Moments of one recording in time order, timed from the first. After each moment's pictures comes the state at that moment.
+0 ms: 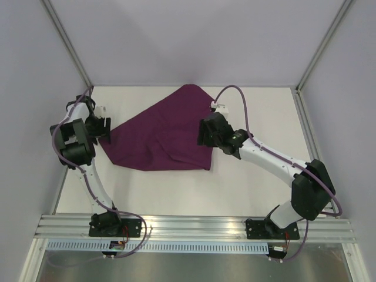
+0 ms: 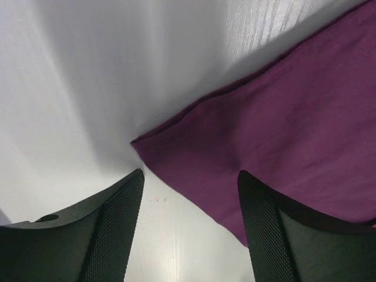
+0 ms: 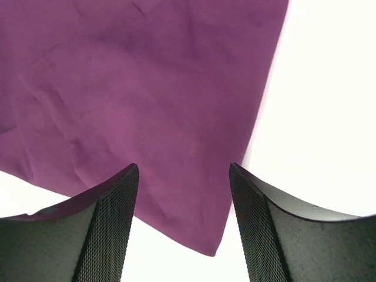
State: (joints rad) left arm 0.33 2.14 1.68 -0.95 0.10 0.22; right arm 0.72 1.52 1.15 -0.38 0.28 0.62
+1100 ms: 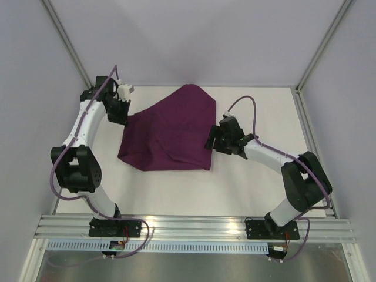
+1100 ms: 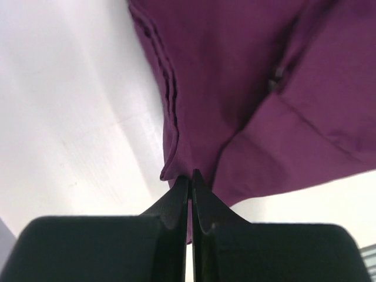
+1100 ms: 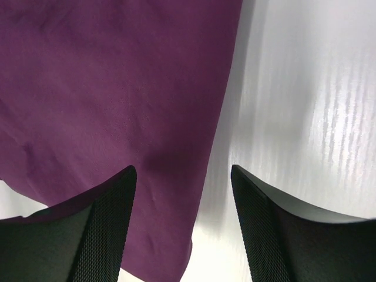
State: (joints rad) left arm 0.04 1.74 1.60 -0.96 0.24 0.24; right arm 0.52 1.57 0.95 -0.21 0.01 0.69
